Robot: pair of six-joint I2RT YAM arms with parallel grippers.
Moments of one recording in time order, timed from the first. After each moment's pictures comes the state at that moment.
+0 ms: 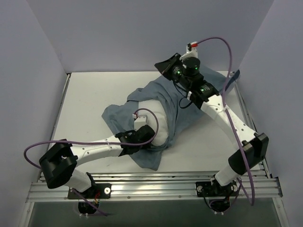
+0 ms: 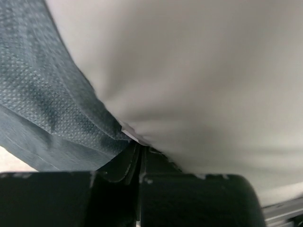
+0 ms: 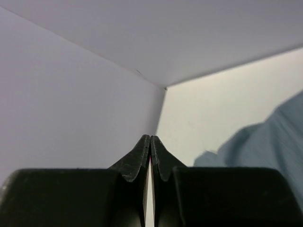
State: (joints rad) left arm -1.02 1.45 0.87 -0.32 -0.45 -0.88; right arm 0.54 1.59 1.56 -0.11 0.01 0.90
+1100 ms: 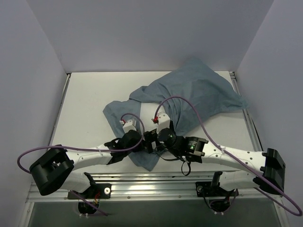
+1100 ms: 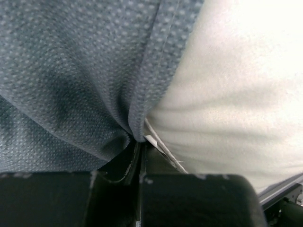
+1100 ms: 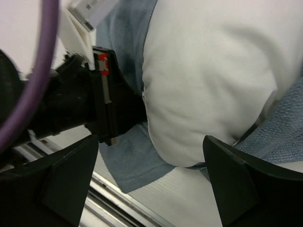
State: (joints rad) left arm -0.94 1.36 0.54 0.12 -0.31 -1.00; right arm 1.13 1.15 0.86 -0.29 0.39 0.50
